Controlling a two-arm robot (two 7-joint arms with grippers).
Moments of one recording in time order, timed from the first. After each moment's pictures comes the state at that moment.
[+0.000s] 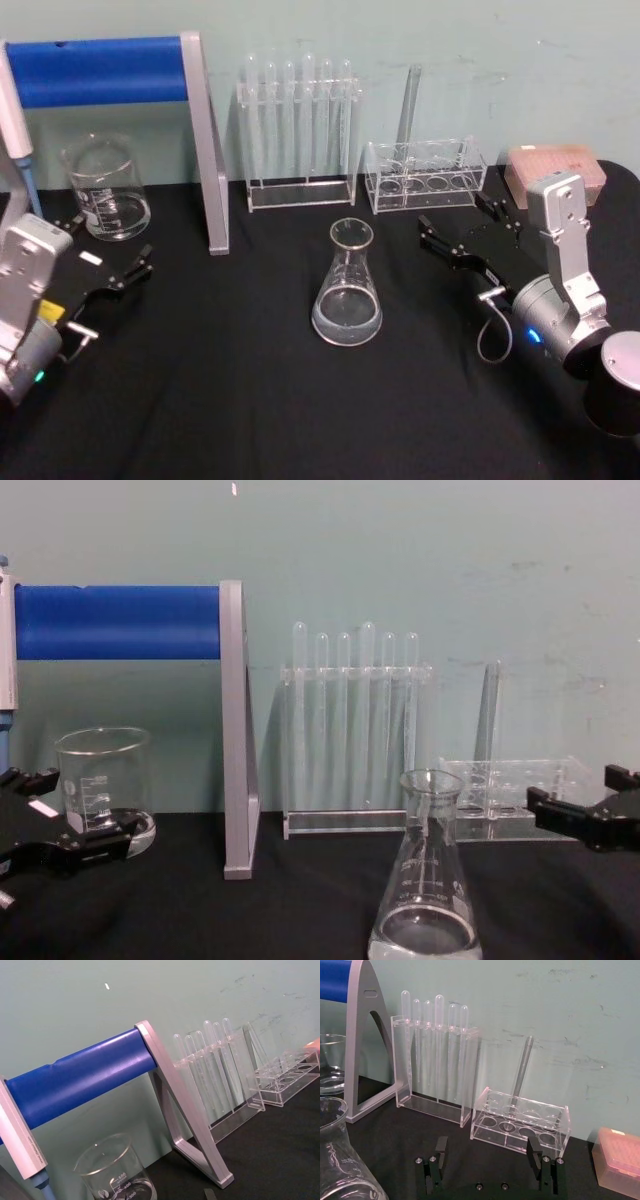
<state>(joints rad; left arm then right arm) -0.20 0.60 0.45 -1.41 -0.25 -0.12 0.03 0.20 0.26 -0.20 -1.34 0.15 -0.08 0.22</state>
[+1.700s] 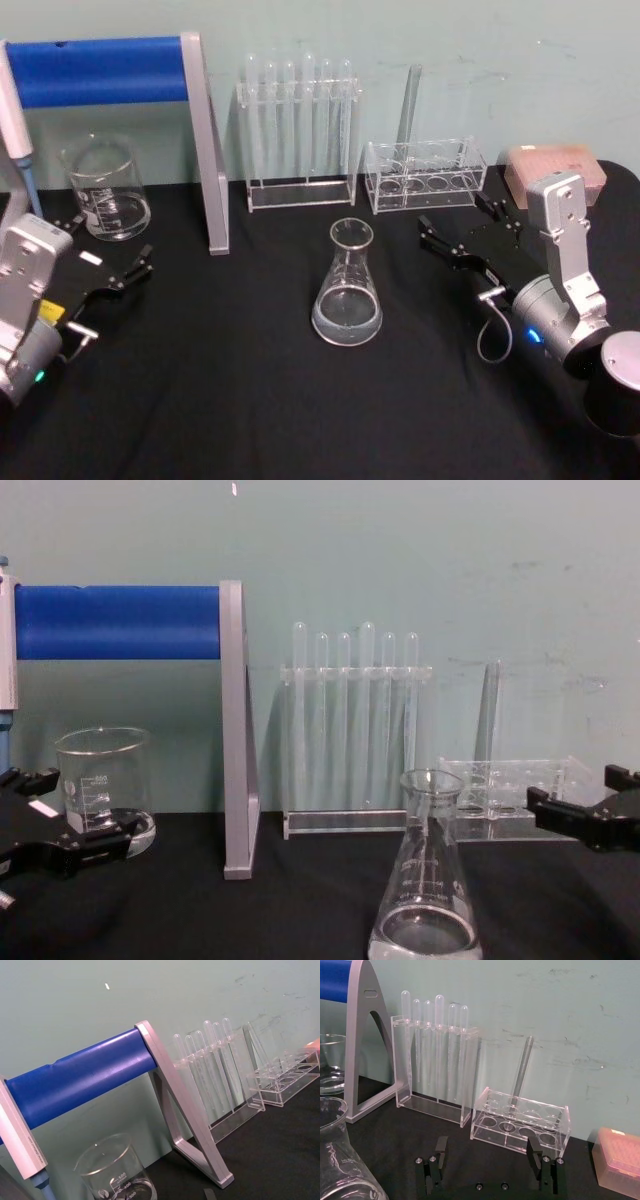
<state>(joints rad) -0.20 0.60 0.45 -1.41 -0.25 -0.12 0.03 0.20 0.26 -0.20 -1.34 0.15 -0.08 0.22</state>
